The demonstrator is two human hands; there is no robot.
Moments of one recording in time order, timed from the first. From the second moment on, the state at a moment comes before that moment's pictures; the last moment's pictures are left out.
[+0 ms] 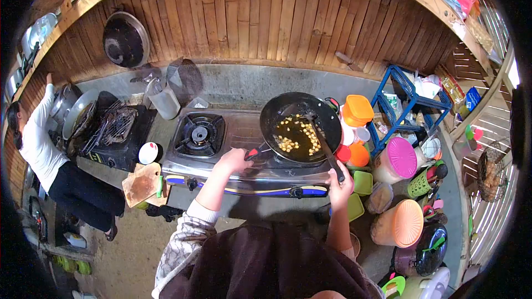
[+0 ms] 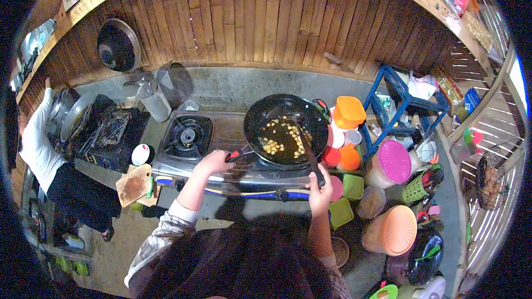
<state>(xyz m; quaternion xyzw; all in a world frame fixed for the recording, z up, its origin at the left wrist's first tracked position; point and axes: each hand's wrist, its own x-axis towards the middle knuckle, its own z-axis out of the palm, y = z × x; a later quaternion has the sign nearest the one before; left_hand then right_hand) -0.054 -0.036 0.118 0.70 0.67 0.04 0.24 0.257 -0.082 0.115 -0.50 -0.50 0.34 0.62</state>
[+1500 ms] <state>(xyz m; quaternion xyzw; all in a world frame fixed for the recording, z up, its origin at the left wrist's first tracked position) -0.047 -0.034 0.113 0.59 0.67 0.14 0.43 0.304 -0.160 0.172 -0.55 -0.48 0.34 0.60</state>
